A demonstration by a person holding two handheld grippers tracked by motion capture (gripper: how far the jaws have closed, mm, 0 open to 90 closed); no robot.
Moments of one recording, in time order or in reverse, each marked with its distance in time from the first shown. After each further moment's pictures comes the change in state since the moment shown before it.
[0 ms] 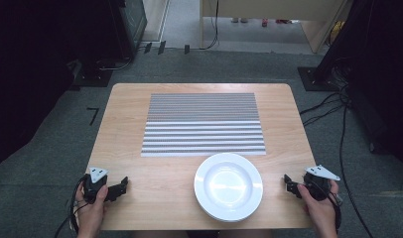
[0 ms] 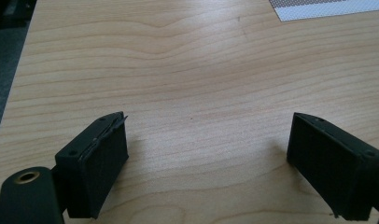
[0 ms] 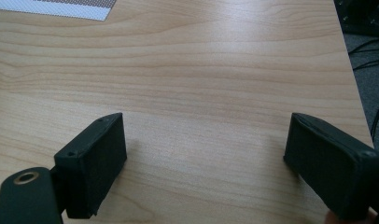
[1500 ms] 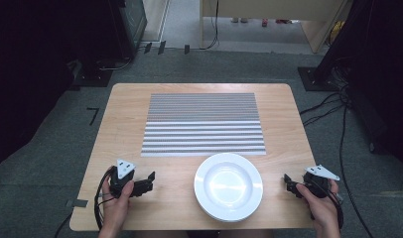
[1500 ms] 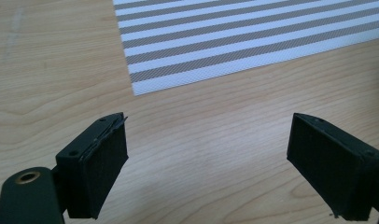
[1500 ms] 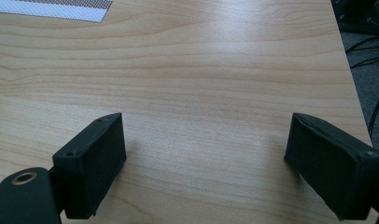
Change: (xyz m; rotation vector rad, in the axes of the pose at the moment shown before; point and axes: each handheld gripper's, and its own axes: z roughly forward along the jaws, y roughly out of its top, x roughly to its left) left arm -0.082 0.039 -0.013 -0.074 -0.161 0.085; right arm 0.001 0.000 0.001 0.000 -0.012 0.009
